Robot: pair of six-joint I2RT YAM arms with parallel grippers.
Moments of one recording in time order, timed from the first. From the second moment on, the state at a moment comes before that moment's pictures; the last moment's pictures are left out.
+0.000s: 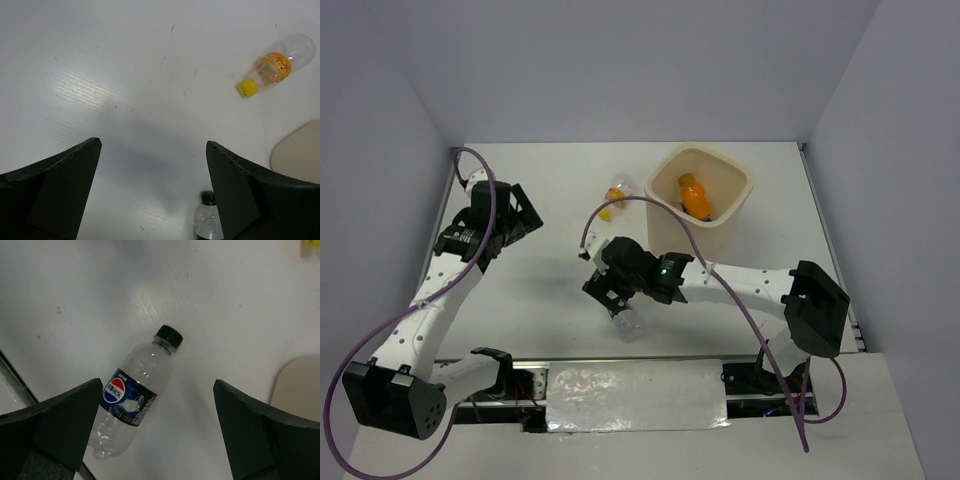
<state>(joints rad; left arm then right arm) -0.18 1.09 1.06 -0.68 -0.30 -0.64 1.09 1.57 1.12 -0.31 0.13 -0.03</state>
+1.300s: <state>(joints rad) -0.18 1.08 1.01 -0.65 -0.27 -0.66 0.76 1.30 1.44 -0.16 0.12 -0.06</state>
